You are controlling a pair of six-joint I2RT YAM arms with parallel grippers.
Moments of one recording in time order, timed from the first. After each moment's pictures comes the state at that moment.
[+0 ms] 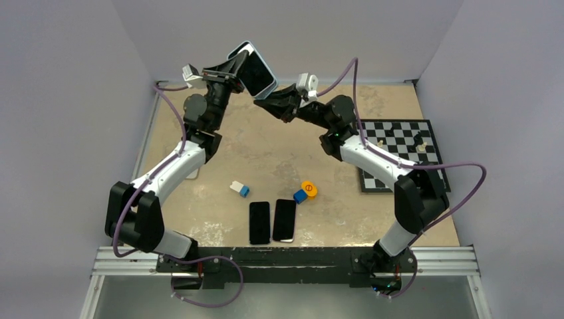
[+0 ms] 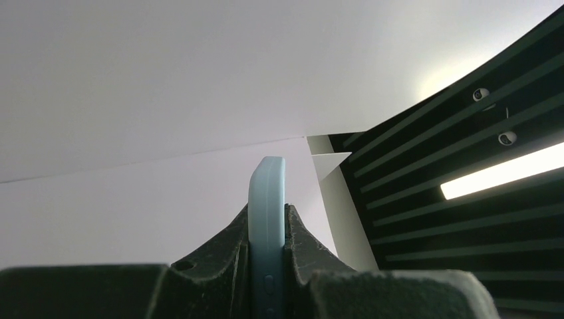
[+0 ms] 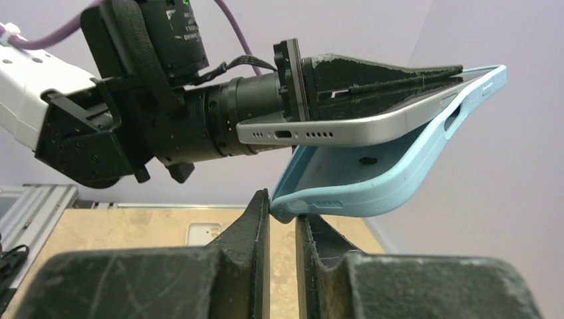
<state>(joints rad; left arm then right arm) -0.38 1.45 1.08 0.83 -0.05 -1.78 0.60 1.66 1.23 0.93 -0.70 0.11</state>
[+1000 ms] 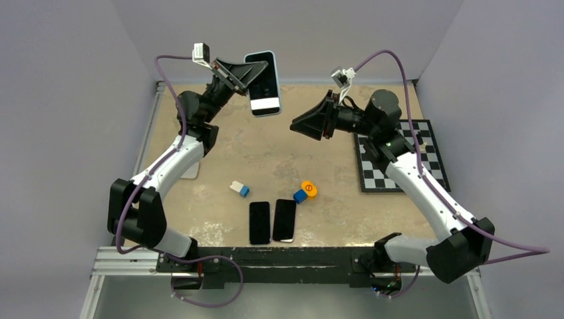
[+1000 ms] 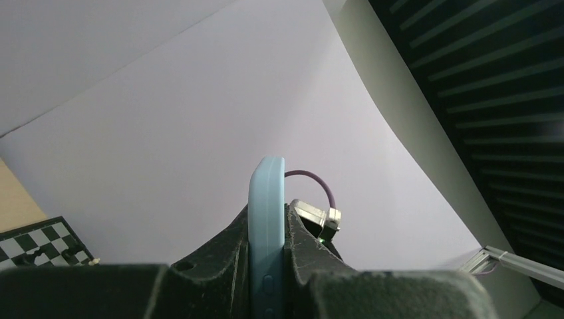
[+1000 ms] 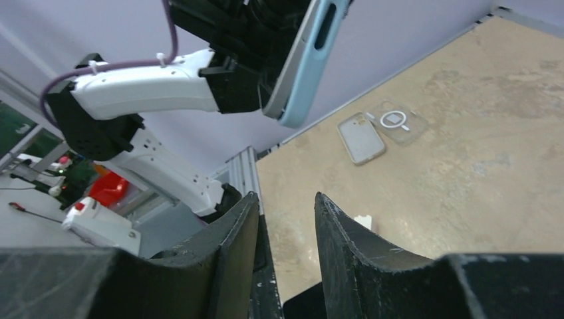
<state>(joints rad) -0.33 1.49 1.15 0.95 0.44 -1.54 0.44 1.23 1.16 0.13 -0.86 0.57</state>
